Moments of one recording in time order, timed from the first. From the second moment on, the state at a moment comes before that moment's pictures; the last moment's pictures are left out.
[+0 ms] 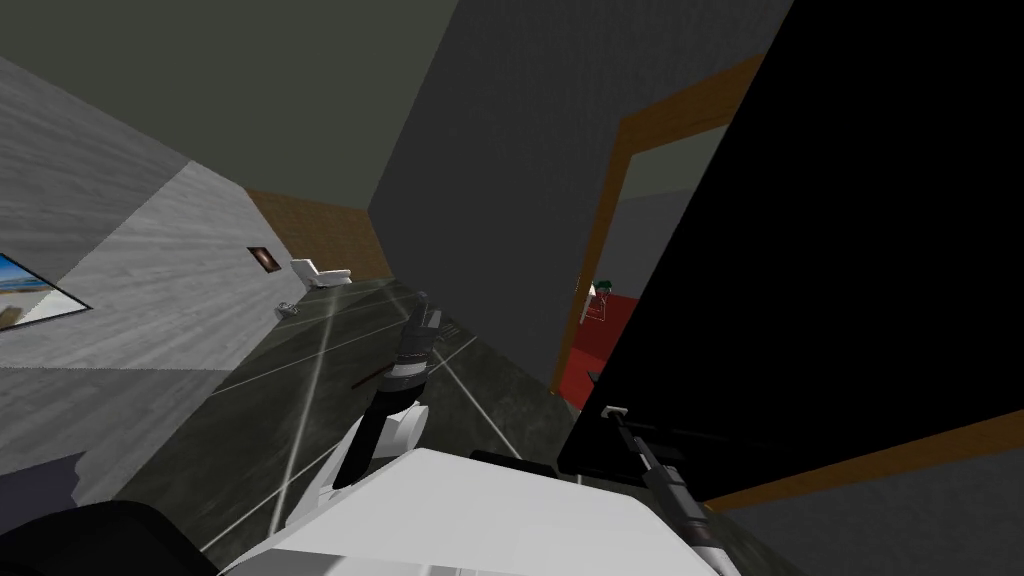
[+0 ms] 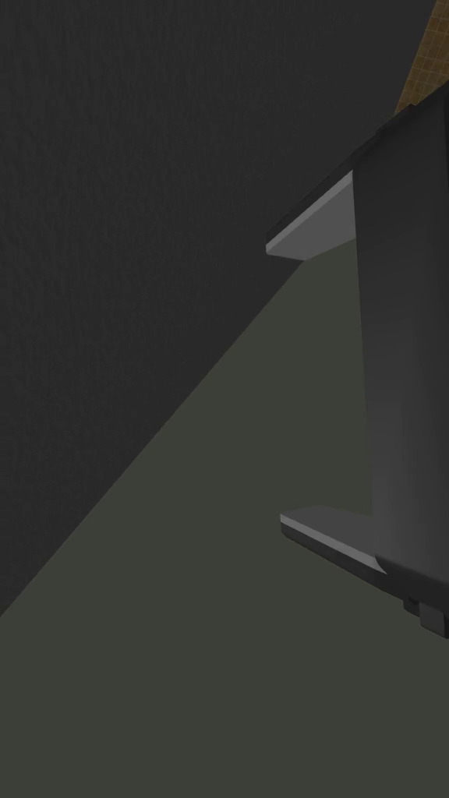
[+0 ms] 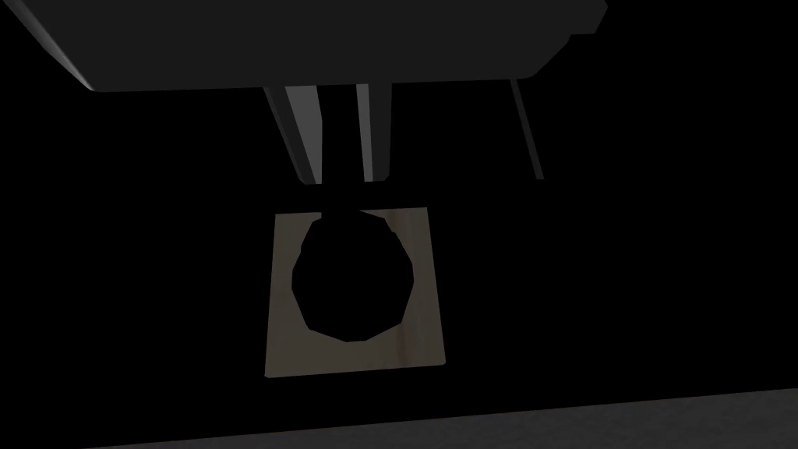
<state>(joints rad) 0.23 -0.49 0.09 -0.57 -0.07 -1.25 -0.44</state>
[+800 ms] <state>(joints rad) 0.23 -0.48 0.08 -0.60 -0.05 -1.24 -0.44</state>
